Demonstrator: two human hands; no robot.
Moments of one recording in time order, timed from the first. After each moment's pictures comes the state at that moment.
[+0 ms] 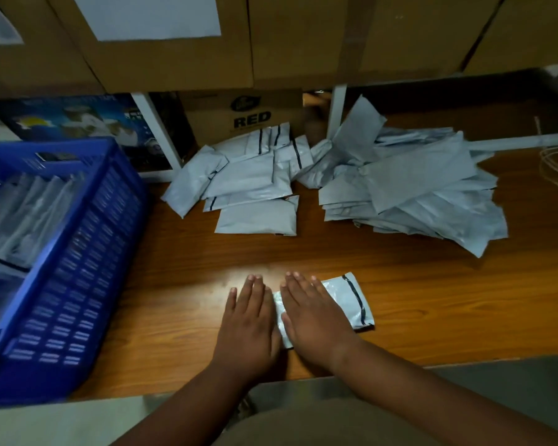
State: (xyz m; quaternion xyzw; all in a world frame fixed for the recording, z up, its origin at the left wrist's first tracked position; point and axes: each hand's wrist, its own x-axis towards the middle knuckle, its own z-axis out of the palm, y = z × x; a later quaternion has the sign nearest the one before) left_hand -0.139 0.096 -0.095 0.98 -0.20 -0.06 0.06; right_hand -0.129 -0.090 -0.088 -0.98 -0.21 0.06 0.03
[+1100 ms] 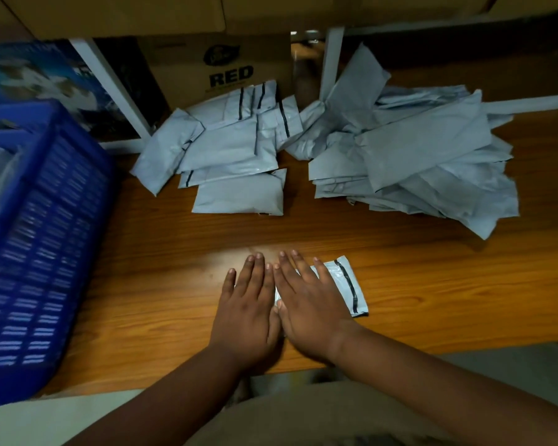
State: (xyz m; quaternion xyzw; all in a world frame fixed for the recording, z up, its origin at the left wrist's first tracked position) left_hand -0.125 0.066 -0.113 0.97 -0.22 -0.06 0.06; right_hand -0.121 -0.114 -0.098 -0.98 -0.20 0.09 0.05
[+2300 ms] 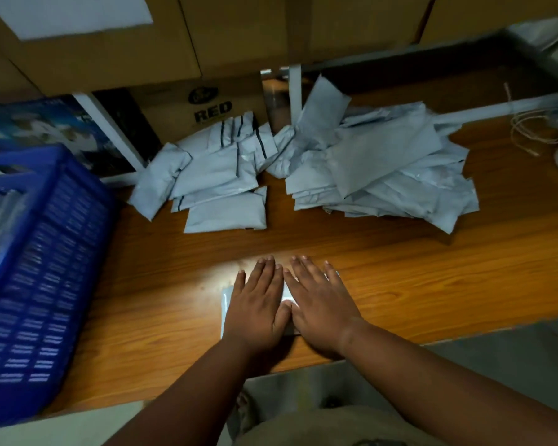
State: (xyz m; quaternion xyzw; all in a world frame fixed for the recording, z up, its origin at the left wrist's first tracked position) left_hand -0.109 0.032 -0.116 0.97 -0.24 -0.07 0.07; right_hand -0.132 -0.162 -0.101 -0.98 -0.15 0.08 0.09
